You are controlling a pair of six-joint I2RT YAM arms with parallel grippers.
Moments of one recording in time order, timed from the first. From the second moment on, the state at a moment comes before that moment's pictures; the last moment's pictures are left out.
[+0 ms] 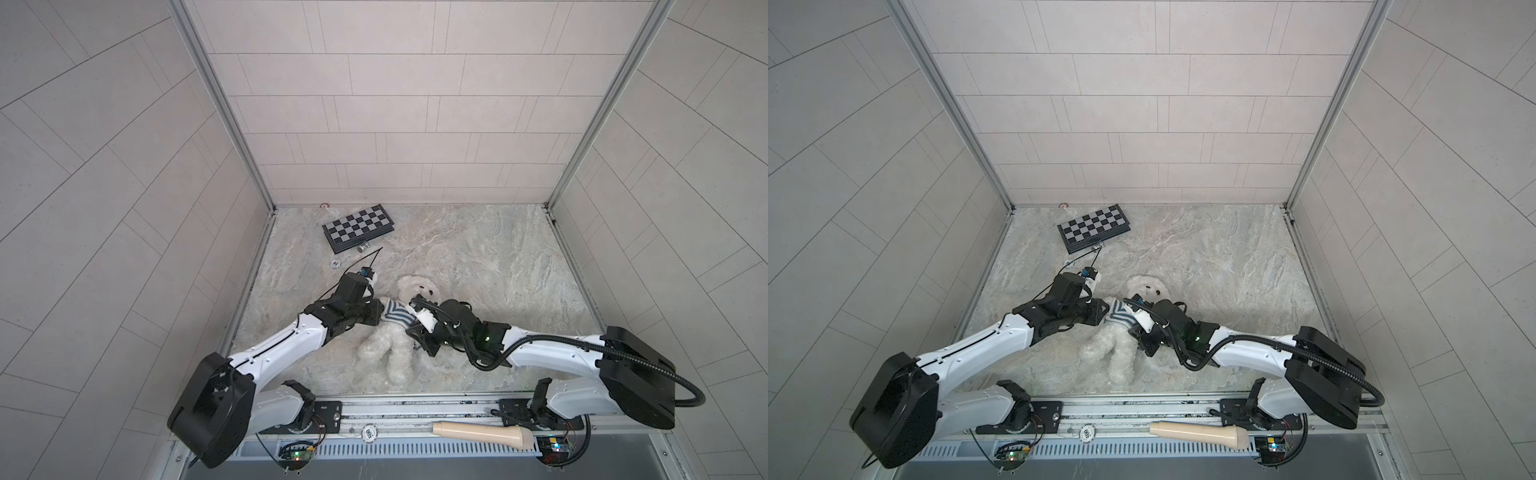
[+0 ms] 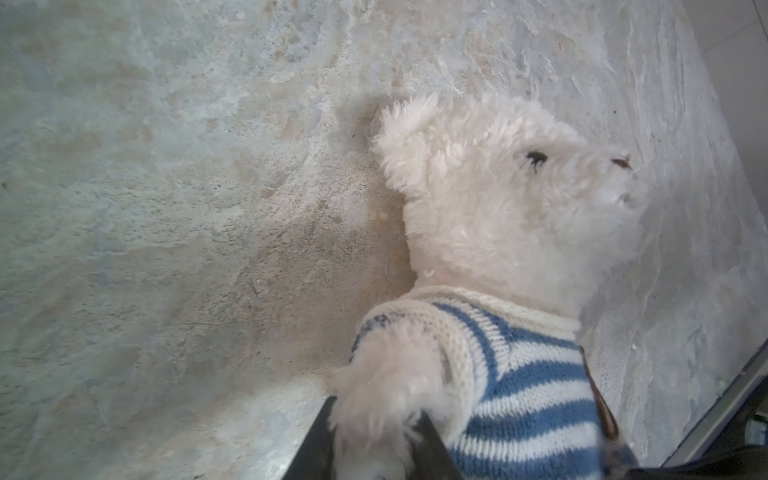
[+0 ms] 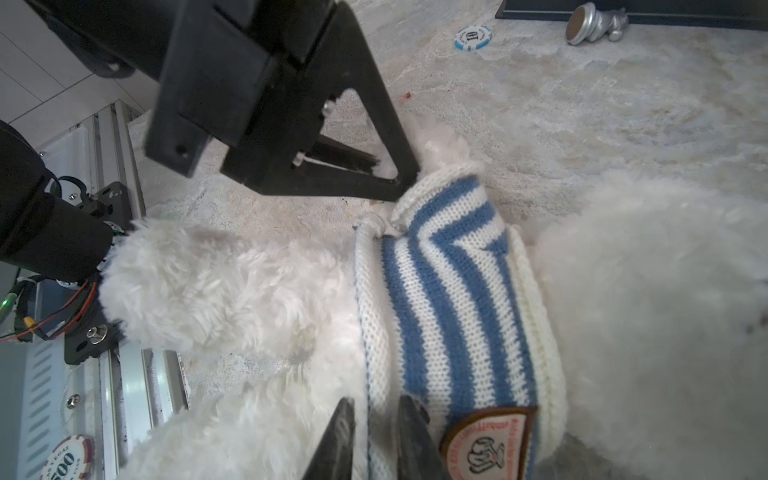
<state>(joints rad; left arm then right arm) -0.55 1.18 0.62 -0.27 0.14 -0.36 0.95 1.33 0.58 0.16 -0.12 0.19</state>
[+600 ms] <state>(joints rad) -0.68 0.84 0.64 -0.47 0.12 -0.46 0.59 1.16 0.52 0.06 -0.14 0.28</state>
